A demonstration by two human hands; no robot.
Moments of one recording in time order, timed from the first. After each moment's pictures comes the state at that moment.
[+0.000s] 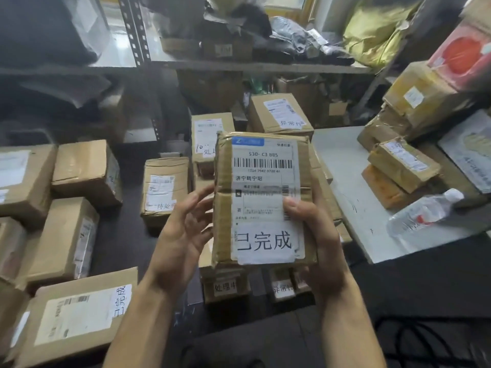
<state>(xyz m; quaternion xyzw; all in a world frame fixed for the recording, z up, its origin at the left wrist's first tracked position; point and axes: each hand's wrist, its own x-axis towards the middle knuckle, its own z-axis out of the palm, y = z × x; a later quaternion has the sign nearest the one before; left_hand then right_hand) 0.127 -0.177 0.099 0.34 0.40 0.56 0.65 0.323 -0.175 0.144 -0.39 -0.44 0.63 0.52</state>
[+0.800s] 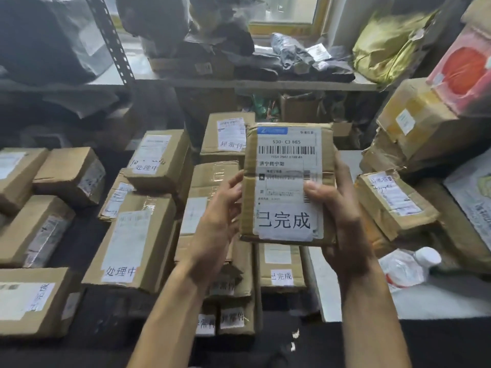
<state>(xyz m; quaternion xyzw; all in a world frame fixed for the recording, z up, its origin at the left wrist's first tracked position) 0.399 -0.090 0.148 0.41 0.49 0.54 0.54 0.576 -0.047 0.157 -0.34 -0.48 0.62 0.52</state>
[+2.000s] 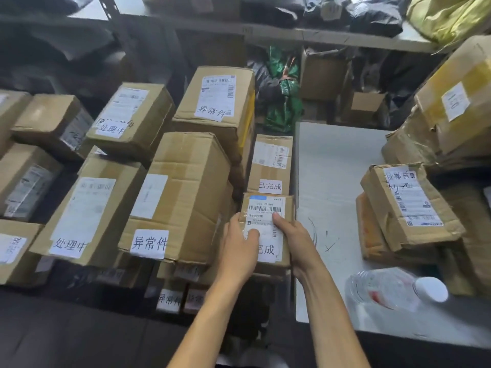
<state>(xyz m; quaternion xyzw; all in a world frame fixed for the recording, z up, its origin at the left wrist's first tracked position) 0.502 -0.040 0.012 0.27 0.78 0.37 0.42 0.615 0.023 -0.022 -0.53 -0.32 0.74 0.25</state>
